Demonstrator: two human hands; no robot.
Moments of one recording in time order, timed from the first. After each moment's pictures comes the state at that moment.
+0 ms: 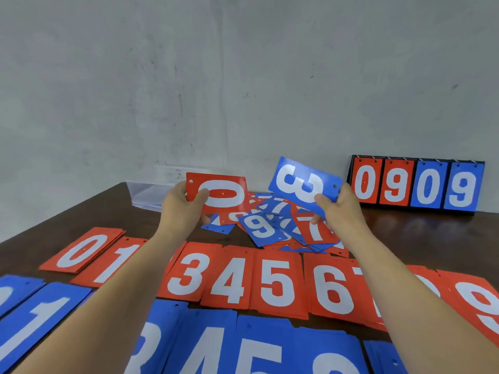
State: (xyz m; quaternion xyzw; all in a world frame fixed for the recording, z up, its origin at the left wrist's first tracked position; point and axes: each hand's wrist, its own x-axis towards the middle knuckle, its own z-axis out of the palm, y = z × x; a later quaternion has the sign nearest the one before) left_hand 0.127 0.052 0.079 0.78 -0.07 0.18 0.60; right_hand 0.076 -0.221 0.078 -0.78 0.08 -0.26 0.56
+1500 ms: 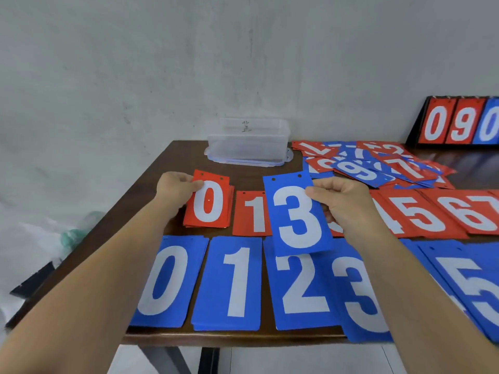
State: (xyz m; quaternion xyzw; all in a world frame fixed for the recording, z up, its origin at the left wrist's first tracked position) left_hand 0.248 0.358 0.011 0.84 0.01 -0.01 0.54; right_hand 0.059 0.117 0.048 -0.74 0.20 -0.19 0.62
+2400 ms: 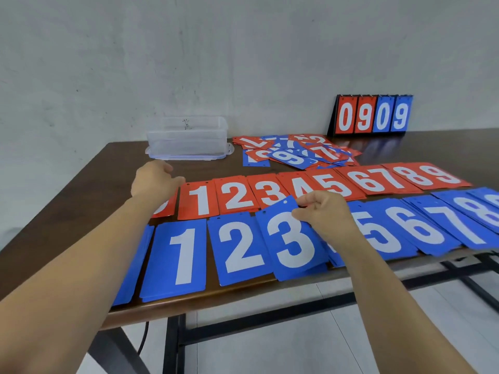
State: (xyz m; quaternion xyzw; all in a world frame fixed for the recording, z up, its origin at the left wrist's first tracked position) left_hand 0.199 0.298 0.019 0.92 -0.12 0.09 0.35; right_hand -0.037 0.080 0.016 -0.81 0.30 -0.20 0.46
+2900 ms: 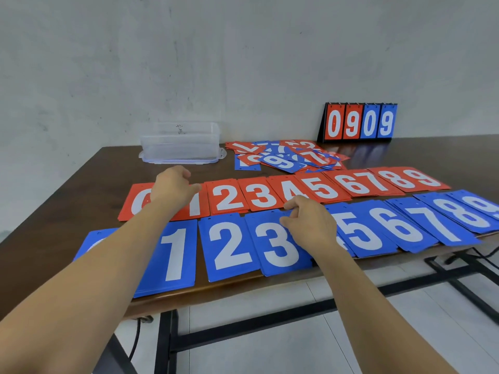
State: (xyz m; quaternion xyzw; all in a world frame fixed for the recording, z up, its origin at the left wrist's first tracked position) left_hand 0.167 0.264 0.016 0.92 -0.18 0.08 0.35; right_hand -0.034 0.084 0.000 -0.91 0.31 -0.20 0.21
